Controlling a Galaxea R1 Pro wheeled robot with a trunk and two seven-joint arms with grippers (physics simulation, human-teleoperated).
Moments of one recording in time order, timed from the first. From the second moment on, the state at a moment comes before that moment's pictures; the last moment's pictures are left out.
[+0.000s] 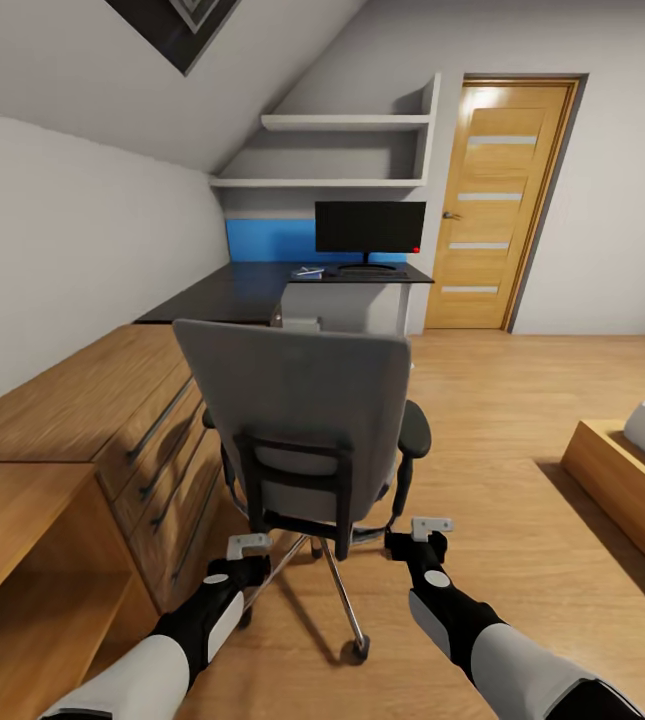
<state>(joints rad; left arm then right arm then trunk) -0.67 -0.14 -0.02 -0.32 0.03 0.06 0.17 -0.71 0.05 0.49 -0.28 -0.42 -0.23 -0.28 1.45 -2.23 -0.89</state>
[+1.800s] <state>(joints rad) -0.67 -0.13 -0.02 -0.32 0.03 0.06 0.17 -0.71 0.06 0.49 -0.28 -0.42 -0.23 -0.28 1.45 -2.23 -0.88</state>
